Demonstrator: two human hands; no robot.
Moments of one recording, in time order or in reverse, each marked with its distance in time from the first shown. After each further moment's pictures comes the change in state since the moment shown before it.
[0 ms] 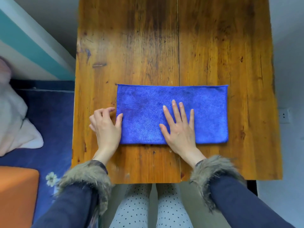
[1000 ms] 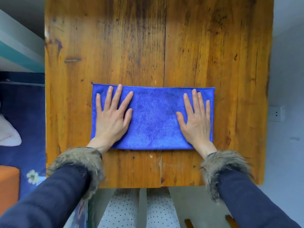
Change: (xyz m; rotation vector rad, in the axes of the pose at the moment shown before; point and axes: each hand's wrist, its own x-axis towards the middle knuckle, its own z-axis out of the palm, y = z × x) left_hand 0.021 0.043 0.050 0.420 -0.213 0.557; right_hand 0.028 0.106 -0.005 0.028 0.068 0.067
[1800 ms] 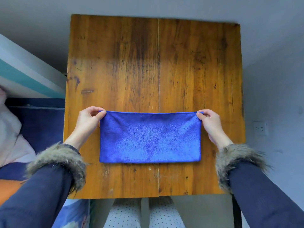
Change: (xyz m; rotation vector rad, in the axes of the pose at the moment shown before) left_hand 0.041 -0.055 -0.093 -0.954 -0.060 -0.687; right_hand 0.063 0.040 -0.082 0.974 -0.159 0.802
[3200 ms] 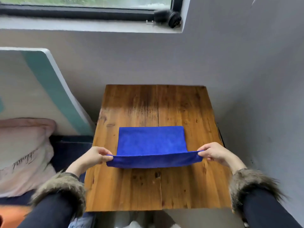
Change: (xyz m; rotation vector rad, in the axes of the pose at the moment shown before) left_hand -0.132 0.014 -0.096 0.145 -0.353 0.052; right_hand -0.139 -0.048 -0.093 -0.314 -0.345 0.015
